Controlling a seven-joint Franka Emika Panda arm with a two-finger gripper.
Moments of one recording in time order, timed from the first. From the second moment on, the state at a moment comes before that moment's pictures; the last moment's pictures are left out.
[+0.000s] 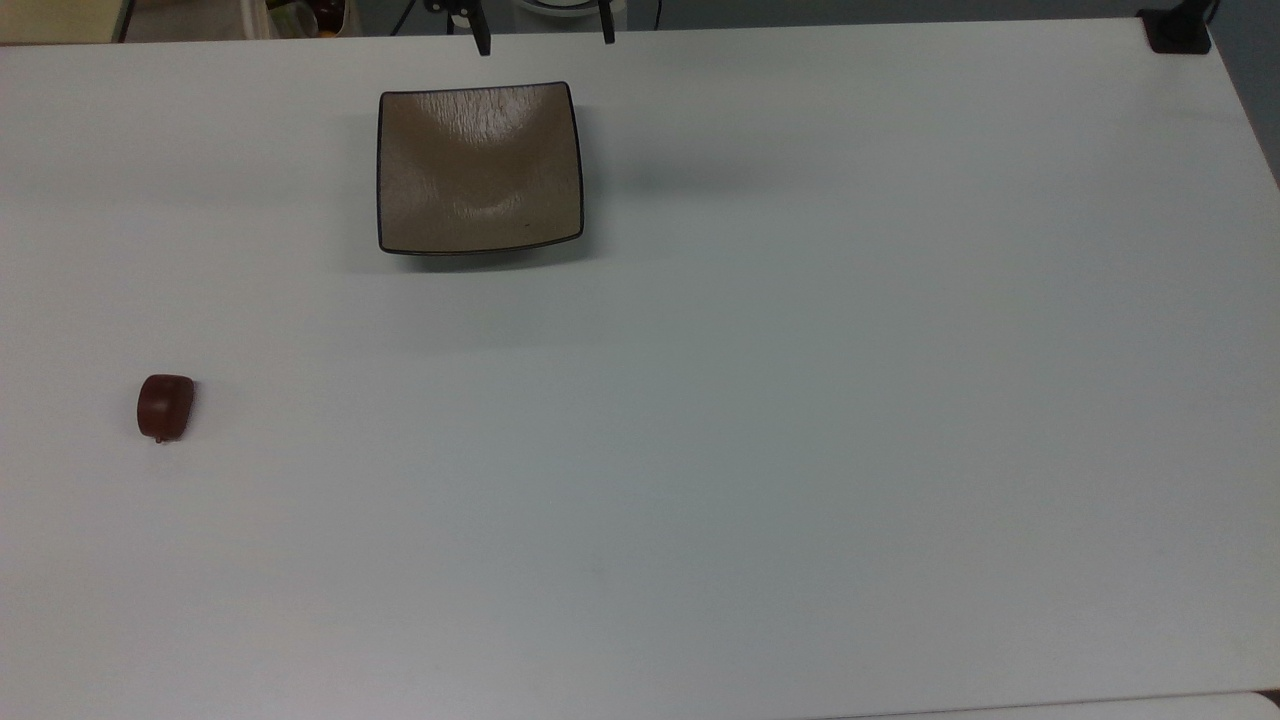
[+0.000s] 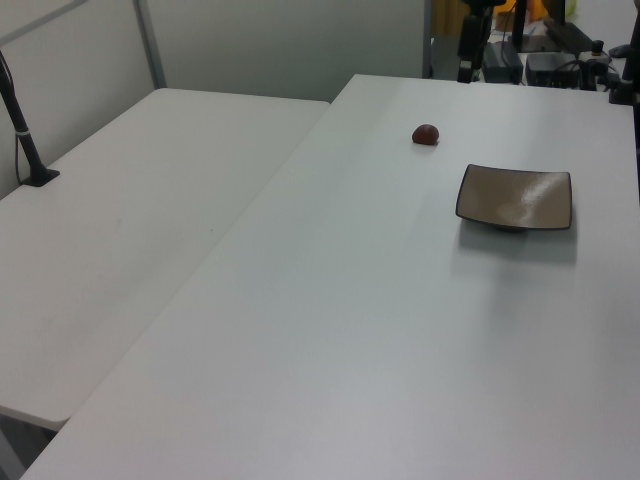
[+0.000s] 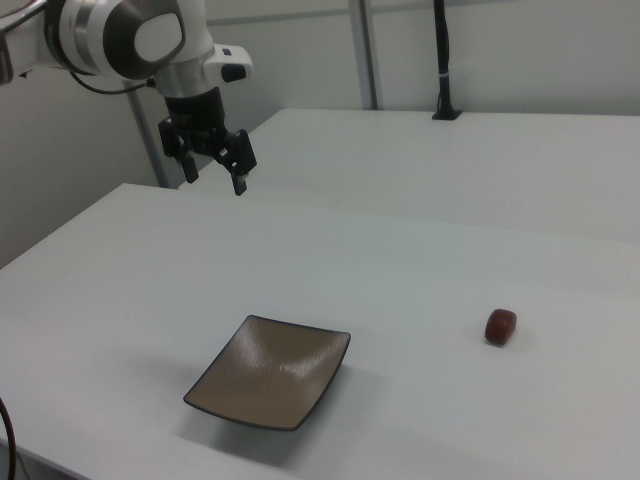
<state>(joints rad) 0.20 0.01 -0.11 -1.60 0.11 1.68 -0.03</state>
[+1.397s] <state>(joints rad) 0.17 0.05 -0.12 -1.60 0.11 1.70 -0.03</state>
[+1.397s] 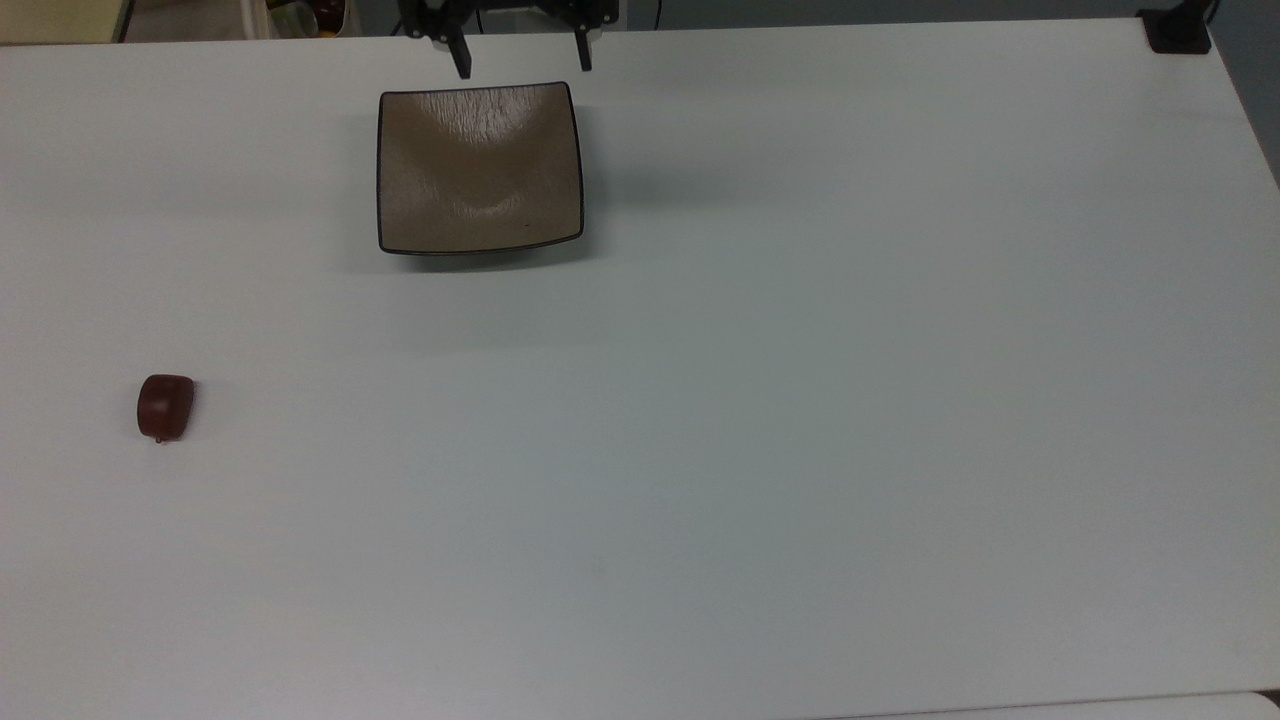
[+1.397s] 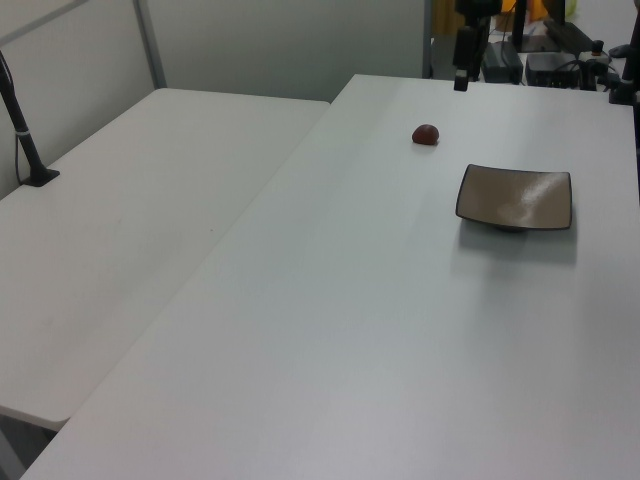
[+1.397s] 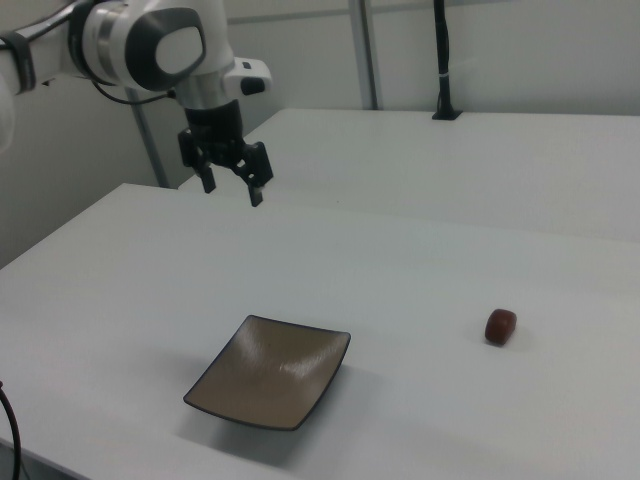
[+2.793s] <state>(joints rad) -0.15 0.56 -0.14 -1.22 0.11 2.12 0.03</state>
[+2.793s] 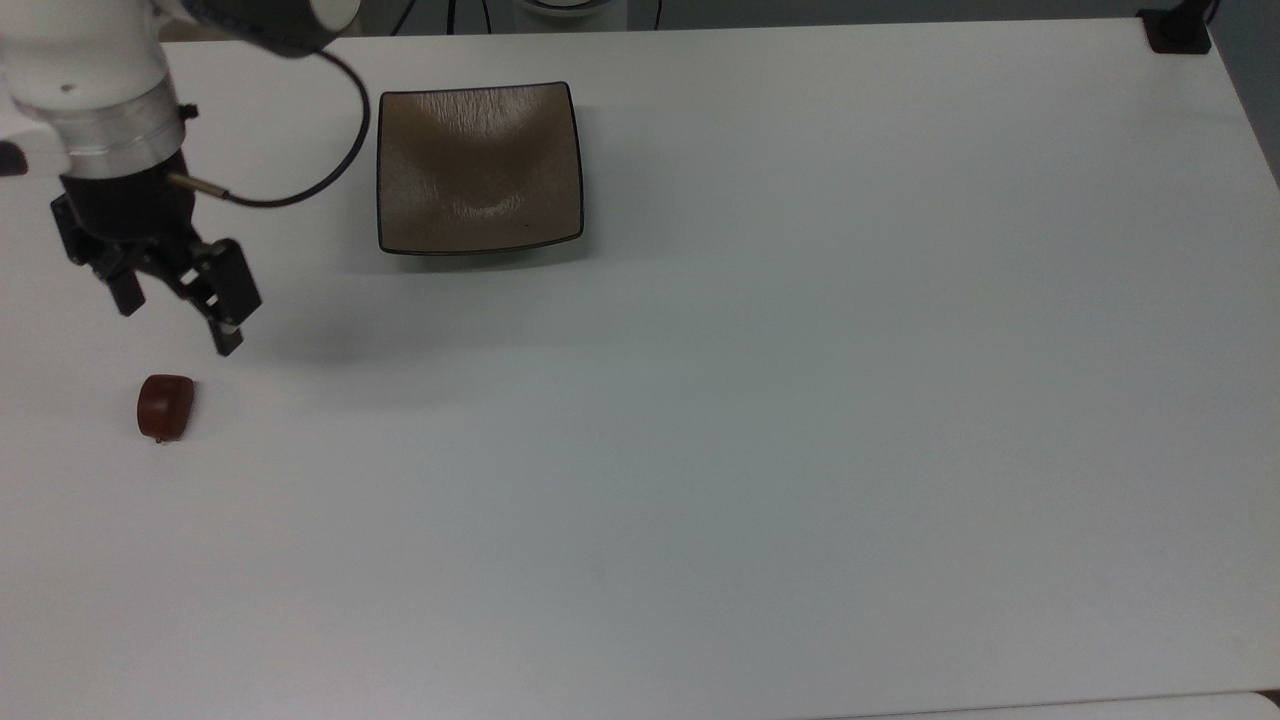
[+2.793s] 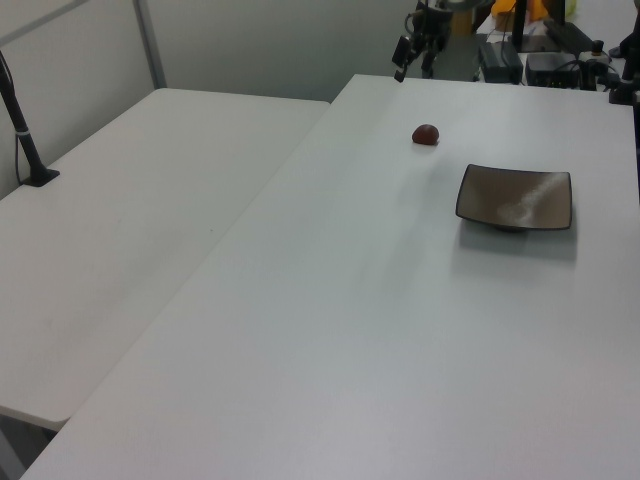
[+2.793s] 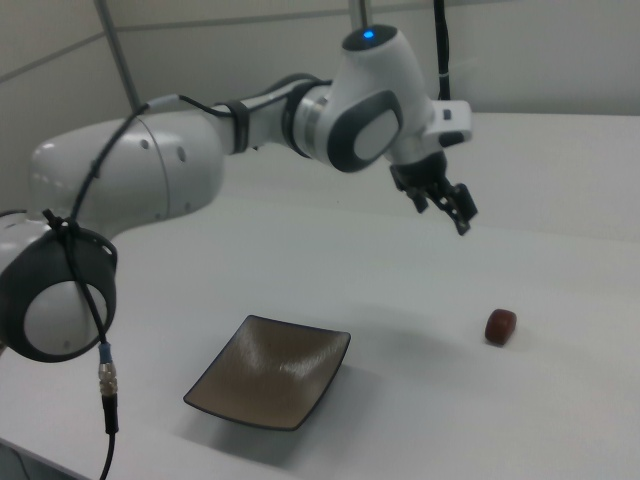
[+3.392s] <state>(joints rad) -0.24 0.71 -0.15 -1.15 0.08 2.15 -0.10</state>
